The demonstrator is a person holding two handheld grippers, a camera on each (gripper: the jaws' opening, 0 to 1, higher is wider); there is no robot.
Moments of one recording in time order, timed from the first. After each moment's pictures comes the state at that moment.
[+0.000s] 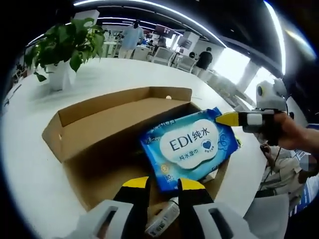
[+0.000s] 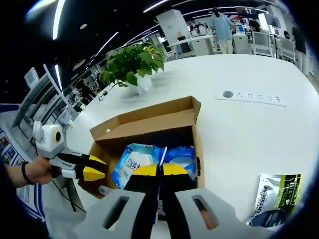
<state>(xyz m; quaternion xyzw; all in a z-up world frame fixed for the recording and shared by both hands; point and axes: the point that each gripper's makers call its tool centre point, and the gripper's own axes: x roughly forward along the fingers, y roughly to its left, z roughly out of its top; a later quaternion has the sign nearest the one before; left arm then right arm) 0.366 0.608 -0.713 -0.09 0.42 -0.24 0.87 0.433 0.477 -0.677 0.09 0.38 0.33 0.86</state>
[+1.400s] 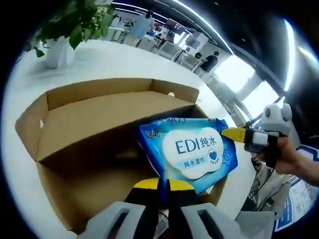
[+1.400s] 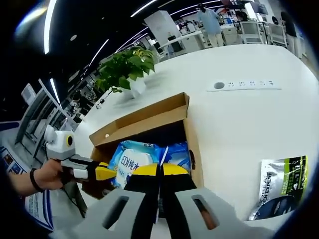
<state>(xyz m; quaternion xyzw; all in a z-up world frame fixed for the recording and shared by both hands) 0.374 0.590 -0.711 -0.17 0.44 -0.24 0.85 0.427 0.466 -0.682 0.14 0.38 0.31 0.86</state>
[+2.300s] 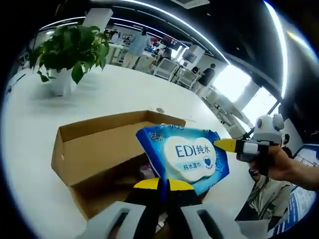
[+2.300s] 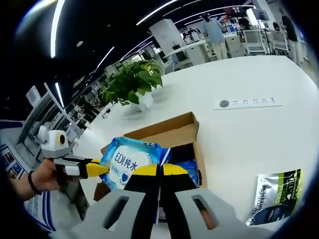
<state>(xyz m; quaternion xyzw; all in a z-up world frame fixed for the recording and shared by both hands) 0.389 0.599 -0.637 -0.17 0.37 -0.23 0.88 0.438 0.468 -0.625 0.15 0.34 0.32 0.87</state>
